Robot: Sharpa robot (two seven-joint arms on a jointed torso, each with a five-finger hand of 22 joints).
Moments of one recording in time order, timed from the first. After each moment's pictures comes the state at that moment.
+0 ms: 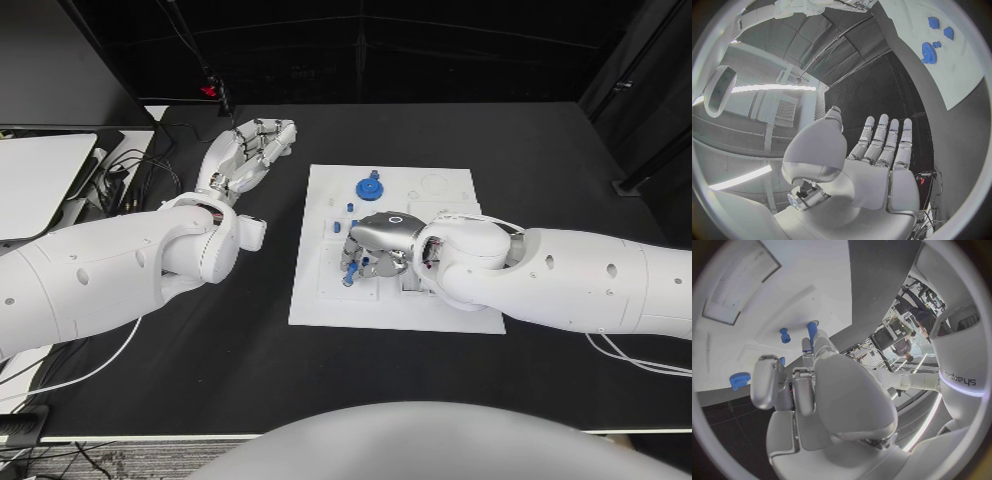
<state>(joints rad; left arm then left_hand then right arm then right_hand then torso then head) 1.28 -0.67 -0.24 1.35 -0.15 -0.51 0.68 1.17 0.08 -0.12 0.29 0.25 0.44 0.16 0.53 0.07 0.54 0.24 0.48 0.07 0.26 0.24 0.68 0.17 0.11 0.43 0.29 0.07 0.52 1.09 -0.78 -0.05 1.69 -1.66 -0.17 -0.17 1.73 0.00 0.09 0.28 0.05 1.13 0.13 0.11 0.07 1.21 0.08 0.07 0.06 1.47 0.00 1.55 1.31 0.05 1.44 0.11 1.33 1.31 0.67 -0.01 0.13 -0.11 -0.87</state>
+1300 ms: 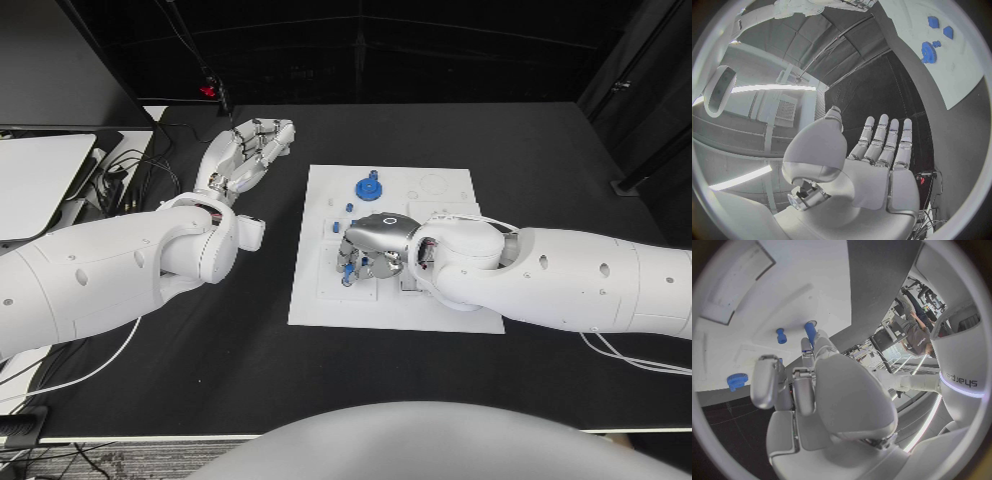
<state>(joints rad) 1.28 -0.67 -0.24 1.35 -0.15 -0.51 0.68 1.17 0.08 -0.12 0.29 0.25 0.44 0.15 0.54 0.07 0.54 0.25 0.48 0.07 0.26 0.24 0.69 0.17 0.11 0.43 0.29 0.07 0.52 1.09 -0.76 -0.05 1.68 -1.66 -0.15 -0.17 1.72 0.01 0.10 0.28 0.05 1.13 0.14 0.11 0.07 1.21 0.08 0.07 0.06 1.47 0.00 1.55 1.31 0.05 1.44 0.11 1.32 1.31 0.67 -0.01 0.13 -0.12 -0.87</state>
